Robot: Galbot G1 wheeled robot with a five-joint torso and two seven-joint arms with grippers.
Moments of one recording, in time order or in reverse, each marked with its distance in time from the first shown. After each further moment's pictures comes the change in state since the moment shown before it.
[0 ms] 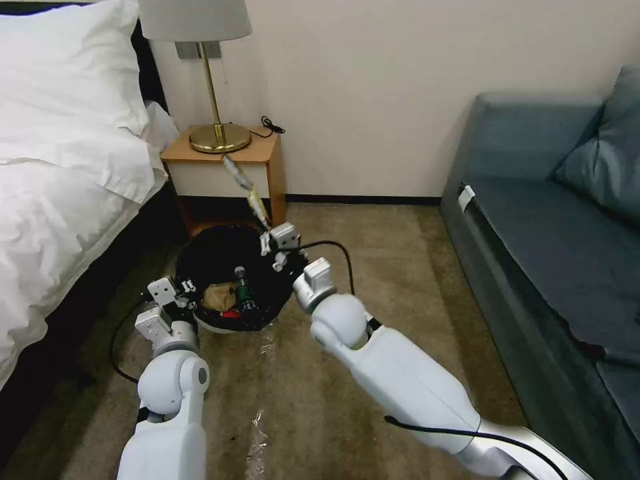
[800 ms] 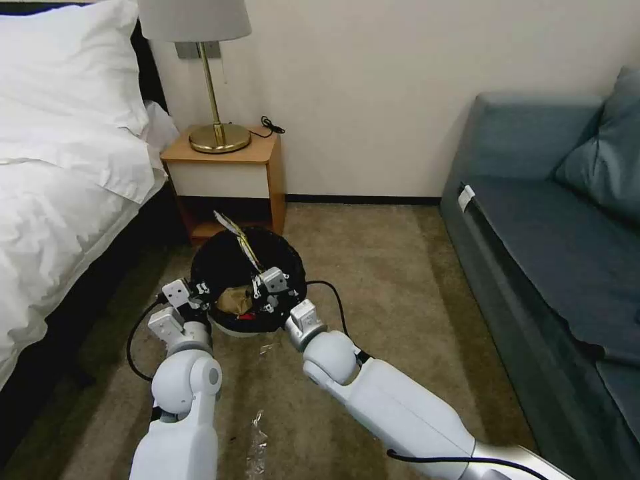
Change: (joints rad) left arm 0.006 -0.015 0.032 -0.007 -0.049 0.023 -0.034; right arm -0.084 -0.013 -0.050 -0.058 -0.095 0.045 0.022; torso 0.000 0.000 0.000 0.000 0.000
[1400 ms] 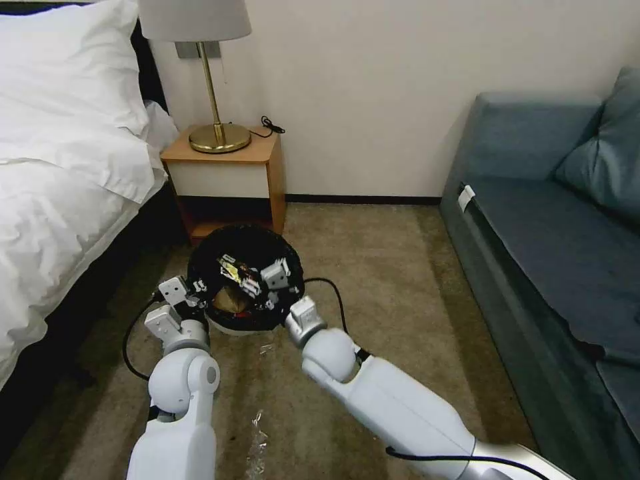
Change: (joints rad) left arm 0.001 0.009 -0.007 -0.013 0.006 0.008 -0.001; right arm 0.040 0.019 0.074 0.029 0.015 -0.022 0.026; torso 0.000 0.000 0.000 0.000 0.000
